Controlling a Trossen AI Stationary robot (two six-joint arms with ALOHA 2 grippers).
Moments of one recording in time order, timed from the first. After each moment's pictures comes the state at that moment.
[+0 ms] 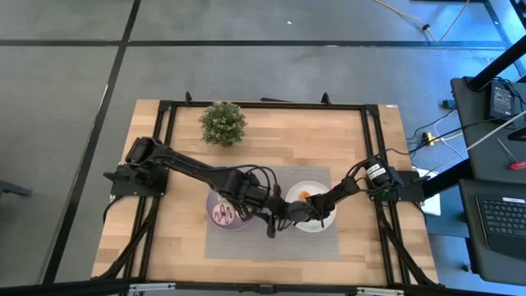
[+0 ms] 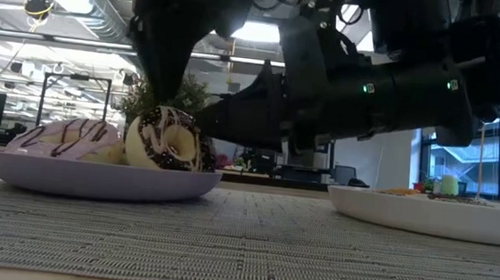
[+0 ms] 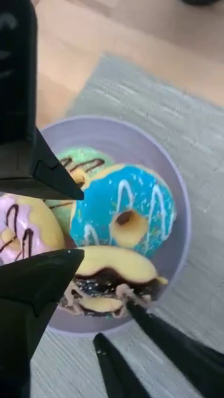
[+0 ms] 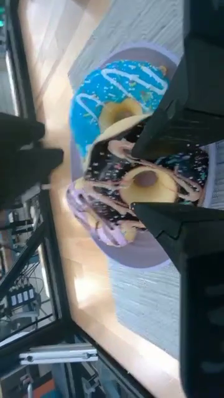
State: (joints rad) left arm -0.25 1.89 1.57 -1.21 -0.17 -0.88; right arm 0.38 2.16 0.90 1.06 0.47 0.25
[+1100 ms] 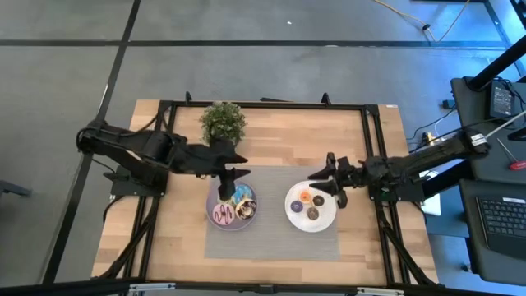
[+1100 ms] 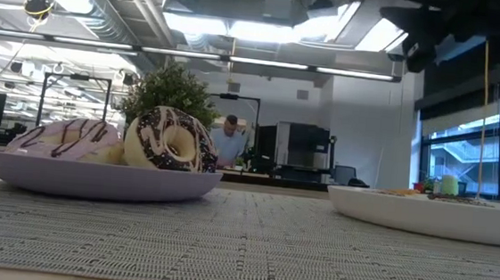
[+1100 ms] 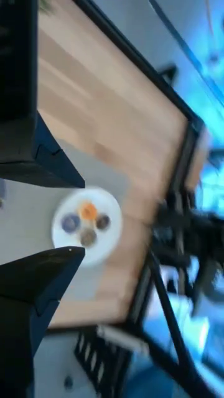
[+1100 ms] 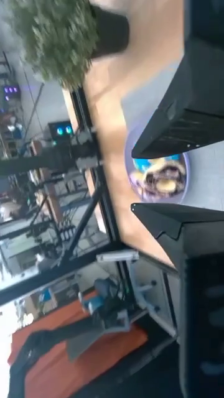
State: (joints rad) left arm -0.28 1.37 1.56 -0.79 -0.44 -0.47; right arm 0.27 0.85 0.33 0.49 0.16 0.32
